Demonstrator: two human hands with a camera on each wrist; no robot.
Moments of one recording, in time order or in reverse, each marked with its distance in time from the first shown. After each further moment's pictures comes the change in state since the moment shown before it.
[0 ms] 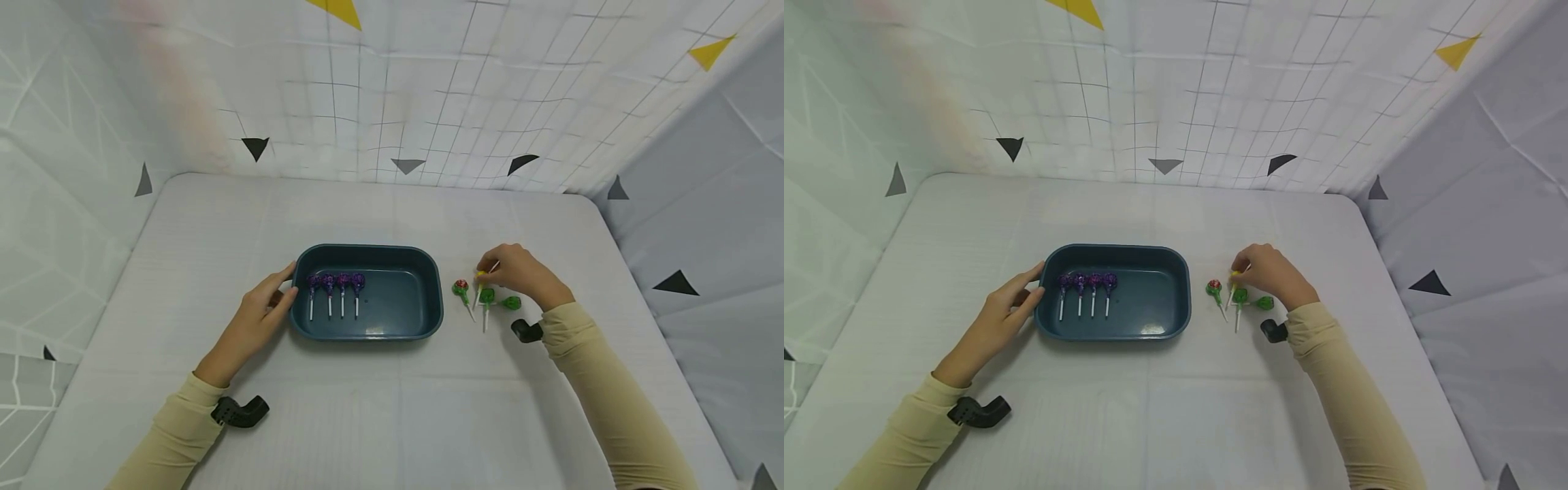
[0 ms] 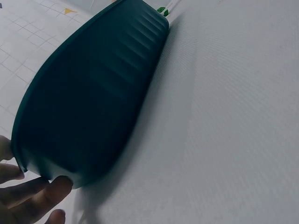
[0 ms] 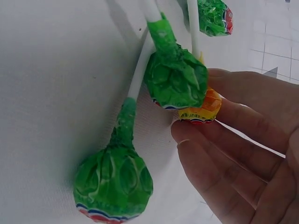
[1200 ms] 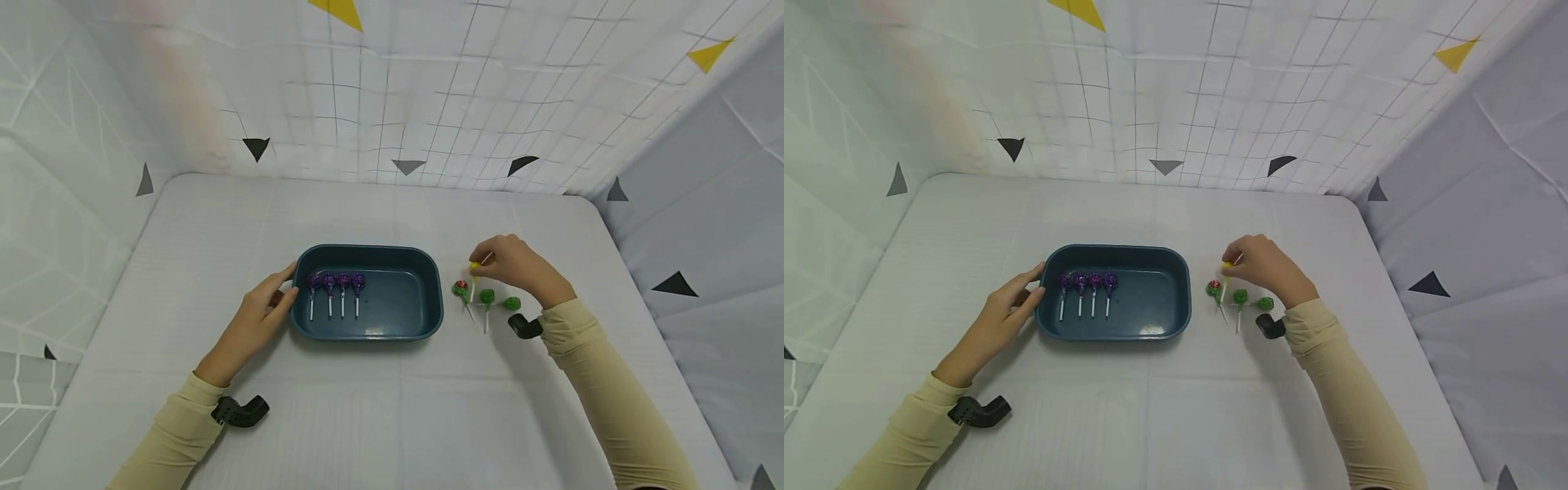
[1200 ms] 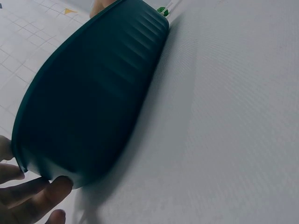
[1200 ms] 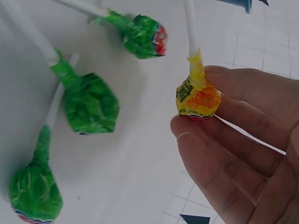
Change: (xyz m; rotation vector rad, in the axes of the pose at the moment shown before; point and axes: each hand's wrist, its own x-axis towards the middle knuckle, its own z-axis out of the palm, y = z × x) left_hand 0.001 0.004 -0.001 -0.010 -0.001 -0.008; right_hand -0.006 -0.032 -0.020 -0.026 0.049 -0.113
